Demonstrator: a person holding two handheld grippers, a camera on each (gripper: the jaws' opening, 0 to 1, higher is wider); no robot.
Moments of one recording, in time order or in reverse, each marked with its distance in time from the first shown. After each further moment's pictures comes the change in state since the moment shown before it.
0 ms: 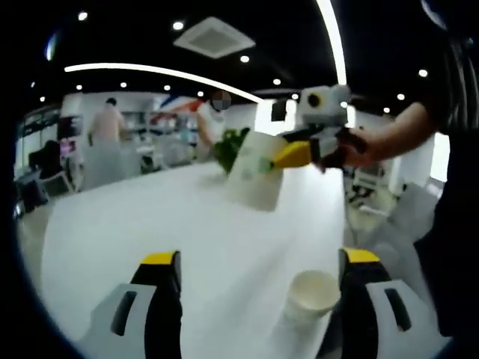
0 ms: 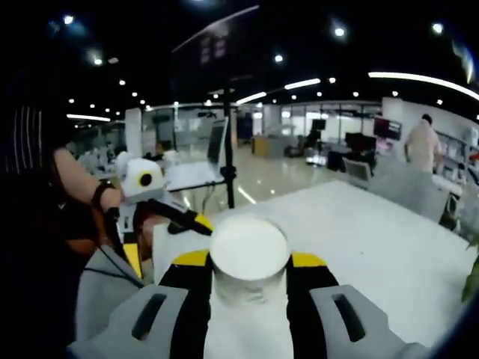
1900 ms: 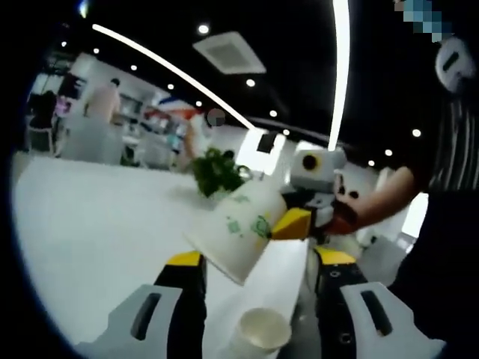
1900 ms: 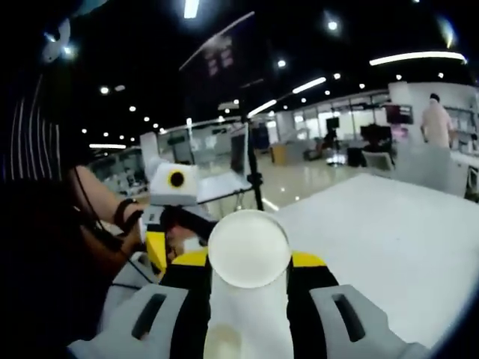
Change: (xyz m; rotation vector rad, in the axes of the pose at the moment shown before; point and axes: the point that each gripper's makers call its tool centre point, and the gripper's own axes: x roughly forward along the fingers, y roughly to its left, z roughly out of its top) left arm 0.008 -0.027 0.027 -0.245 -0.164 -0.151; right arm 0.008 0.044 -0.023 0.132 -0.060 0.133
